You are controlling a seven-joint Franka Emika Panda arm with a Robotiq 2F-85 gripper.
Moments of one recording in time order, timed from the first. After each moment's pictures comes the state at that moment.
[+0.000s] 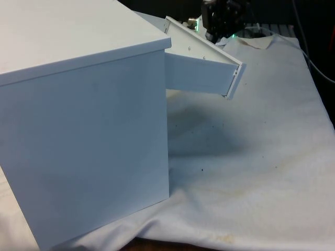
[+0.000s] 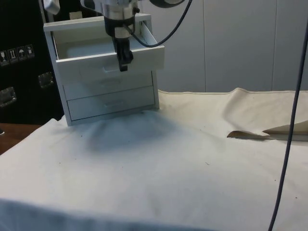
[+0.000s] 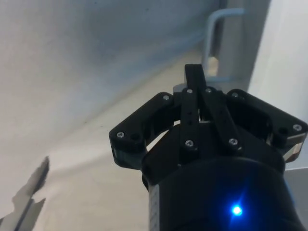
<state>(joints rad) 0.63 0.09 -0.50 -2.21 -0.65 2.41 -0.05</state>
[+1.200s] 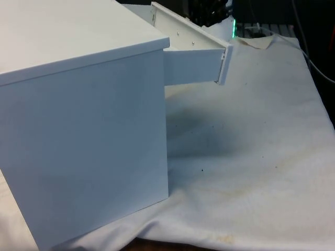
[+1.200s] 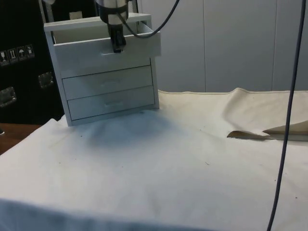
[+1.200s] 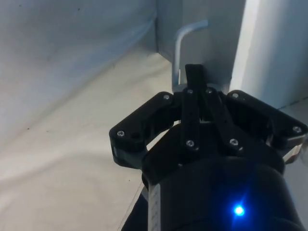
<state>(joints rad) 0.62 0.11 -0.56 -2.12 -0.76 2.37 -0.03</state>
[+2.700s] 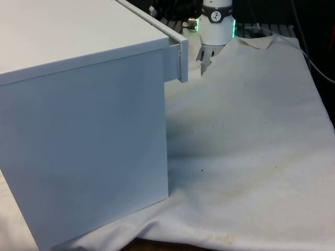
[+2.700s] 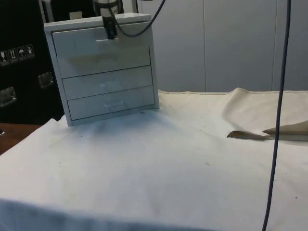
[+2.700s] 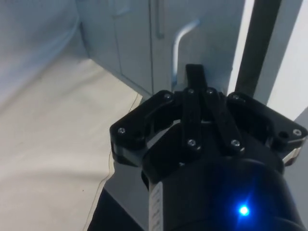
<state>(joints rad) 0.61 0.22 -0.65 -1.98 -0.85 2.38 0.02</state>
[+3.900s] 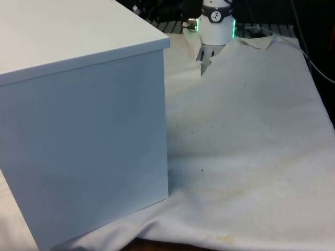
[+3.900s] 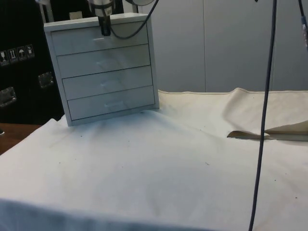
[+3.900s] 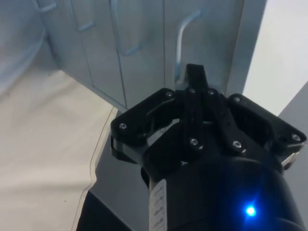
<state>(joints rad) 0.62 0.31 -0.71 -1.89 -0.85 2.42 0.09</state>
